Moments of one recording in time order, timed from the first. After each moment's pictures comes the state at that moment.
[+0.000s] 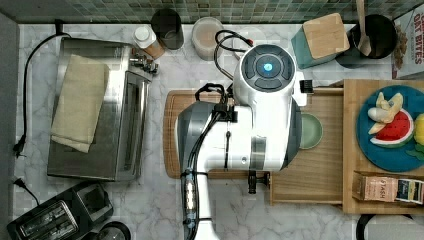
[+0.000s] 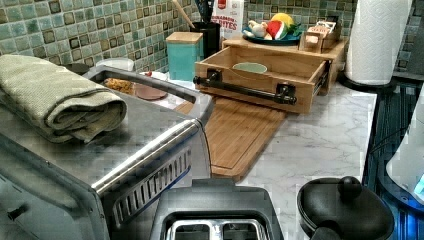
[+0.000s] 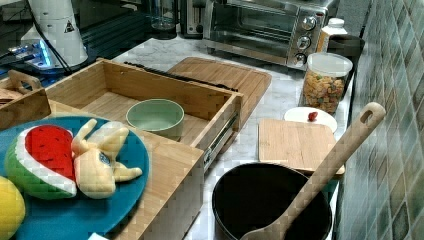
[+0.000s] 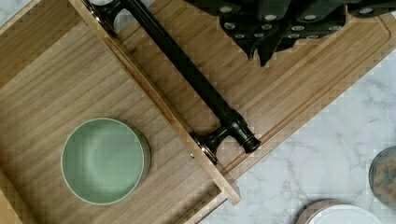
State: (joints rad) arm -0.03 0.06 -0.03 -1.86 -0.05 0.28 -0.12
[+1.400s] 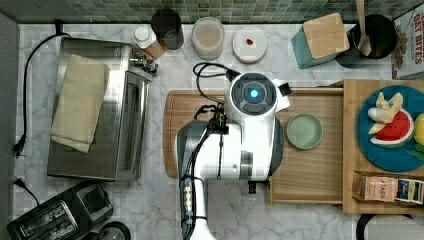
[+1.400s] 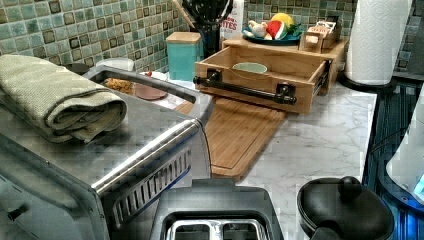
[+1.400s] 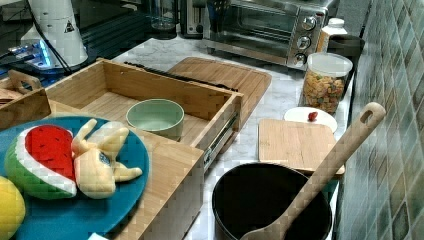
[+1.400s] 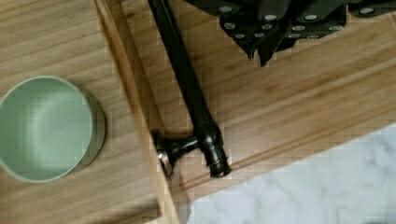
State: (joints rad) arm -0.03 0.03 -0.01 -2.09 -0.02 0.49 -0.45
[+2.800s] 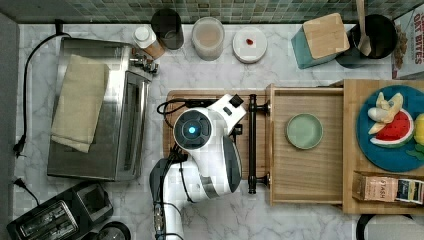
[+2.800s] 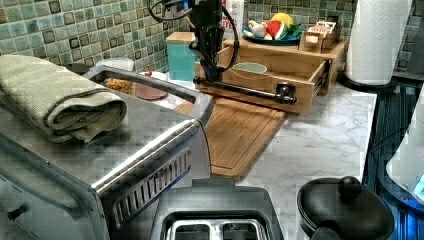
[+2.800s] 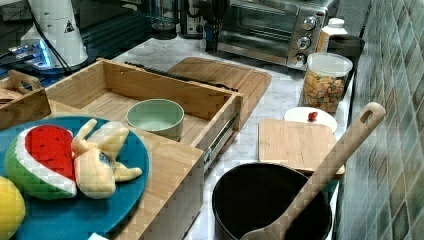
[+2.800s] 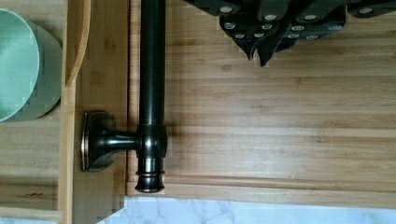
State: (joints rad) arm 0.02 0.02 0.08 -2.31 -0.25 0.75 -0.49
